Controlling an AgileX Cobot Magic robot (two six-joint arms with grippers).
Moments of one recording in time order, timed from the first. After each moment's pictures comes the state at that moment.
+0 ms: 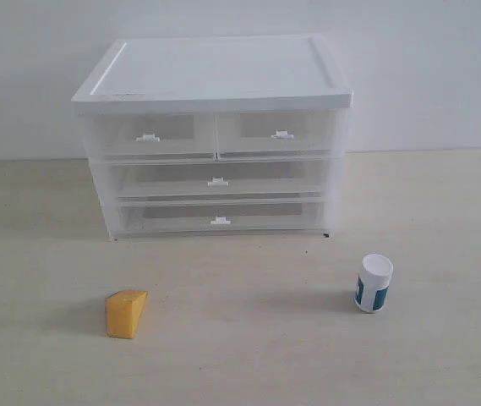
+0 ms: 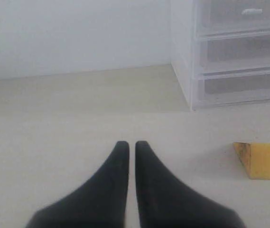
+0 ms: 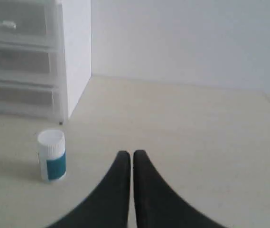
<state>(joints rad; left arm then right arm) -0.01 0.00 0.00 0.05 0.29 0.04 0.08 0.01 0.00 0.01 0.21 -0.11</state>
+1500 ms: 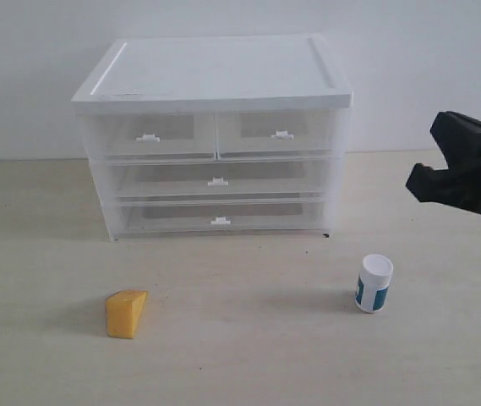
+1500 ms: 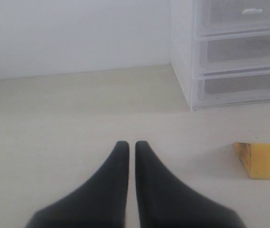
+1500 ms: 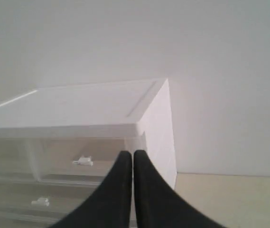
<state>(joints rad) -0.01 0.00 0.00 0.05 0.29 0.04 0.38 1.22 -0.32 0.09 -0.90 0.08</state>
